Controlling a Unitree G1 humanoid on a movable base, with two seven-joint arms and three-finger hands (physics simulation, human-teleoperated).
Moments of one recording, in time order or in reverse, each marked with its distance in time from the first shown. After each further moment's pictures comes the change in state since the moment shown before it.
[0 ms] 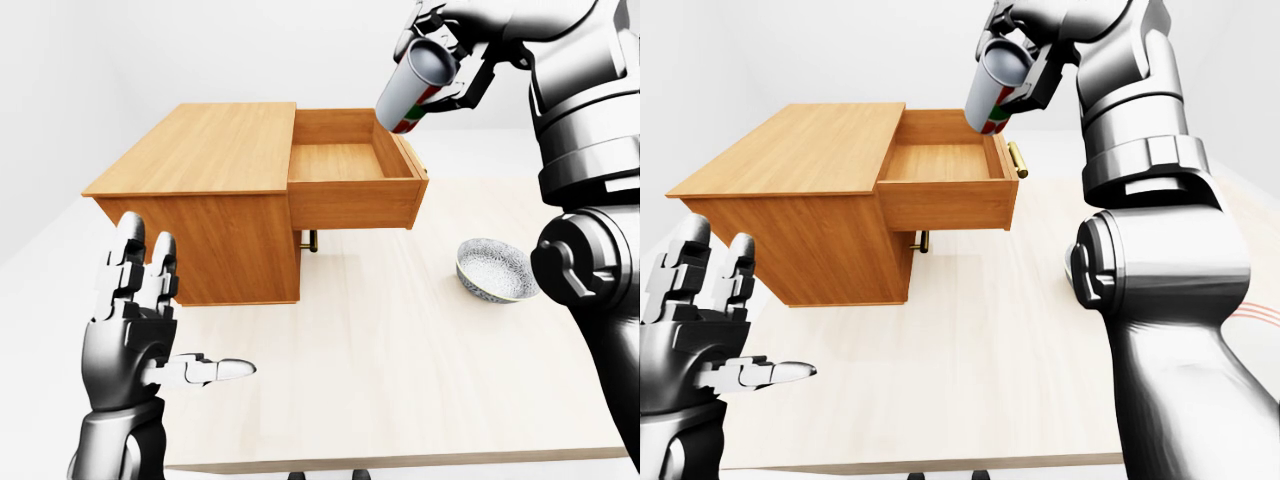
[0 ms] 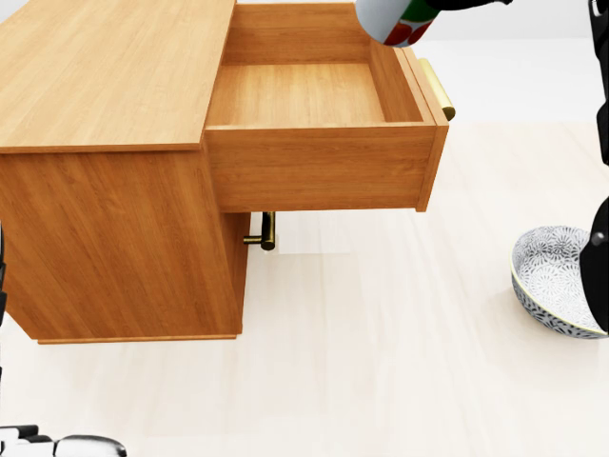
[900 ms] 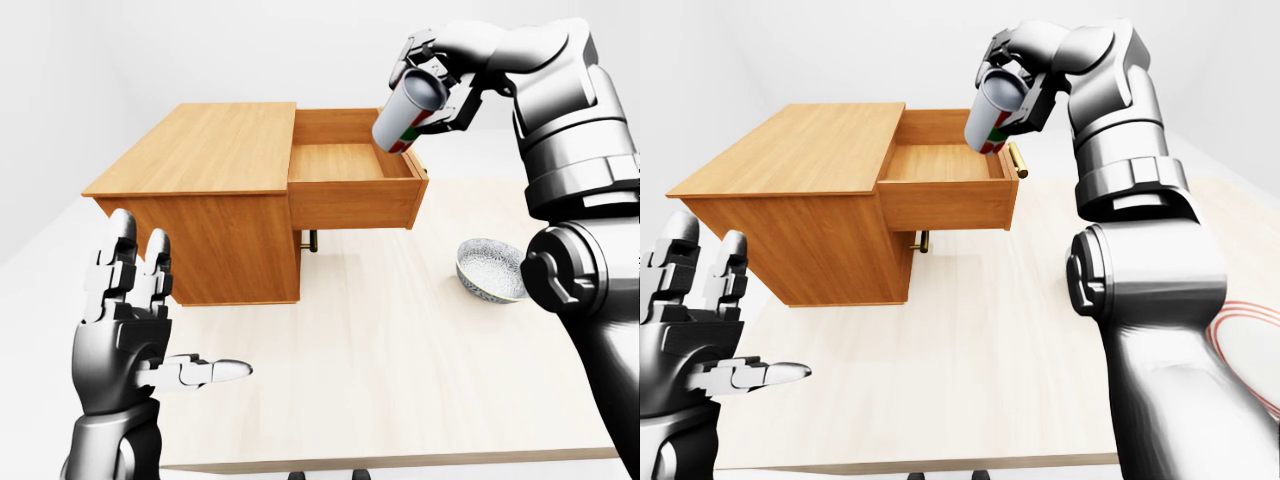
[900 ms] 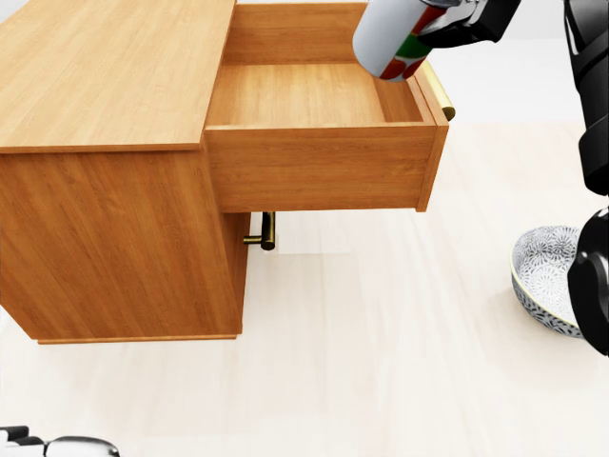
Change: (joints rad) left arm -0.003 -0.001 0.019 -0.018 -0.014 0.000 -0.006; right arm 0.067 0.012 0.002 -0.003 0.020 0.000 0.000
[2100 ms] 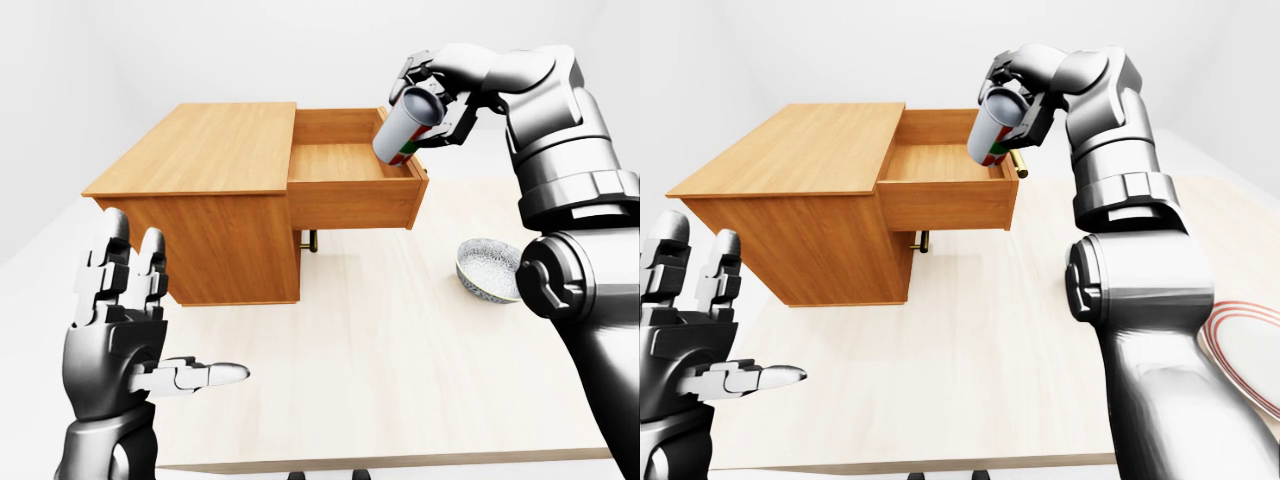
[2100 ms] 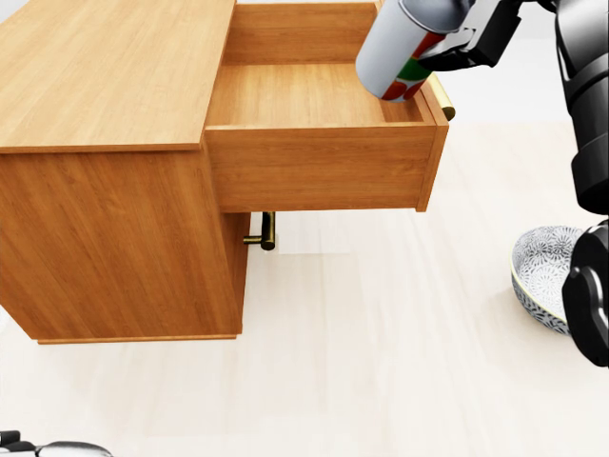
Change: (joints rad) left arm 0.008 -0.006 0.015 -0.023 -0.012 0.000 -0.009; right arm 0.060 0.003 -0.011 -0.017 0.005 0.000 0.000
